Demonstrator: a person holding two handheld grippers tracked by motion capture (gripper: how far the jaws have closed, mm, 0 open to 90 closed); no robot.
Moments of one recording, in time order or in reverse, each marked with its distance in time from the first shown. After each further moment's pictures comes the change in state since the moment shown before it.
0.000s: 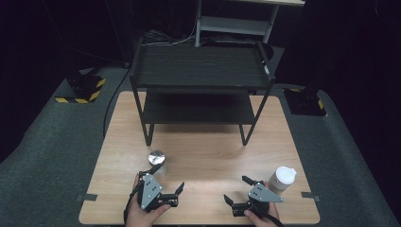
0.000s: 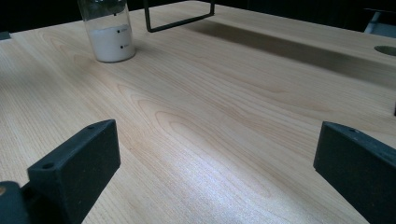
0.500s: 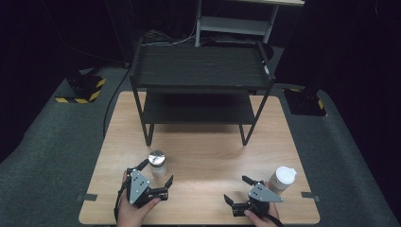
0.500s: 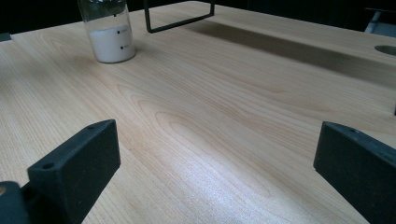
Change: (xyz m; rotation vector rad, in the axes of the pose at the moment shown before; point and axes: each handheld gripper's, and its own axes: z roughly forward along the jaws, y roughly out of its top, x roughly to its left) left arm 0.015 -0.004 -0.004 0.002 0.073 -0.030; right arm -0.001 0.000 0.000 -0.002 0.003 0.004
